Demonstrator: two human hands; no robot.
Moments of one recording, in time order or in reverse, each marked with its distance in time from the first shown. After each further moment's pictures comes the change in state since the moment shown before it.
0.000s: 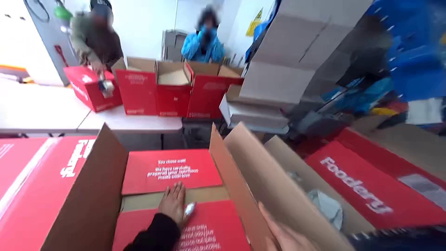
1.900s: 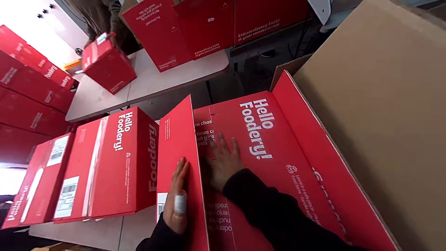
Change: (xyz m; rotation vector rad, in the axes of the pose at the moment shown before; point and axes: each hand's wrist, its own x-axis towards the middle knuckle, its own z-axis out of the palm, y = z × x) left_hand -0.065 -0.021 -0.067 -0.581 0.192 -0.131; right_hand 0.189 -0.069 0.214 0.097 -0.236 -0.411
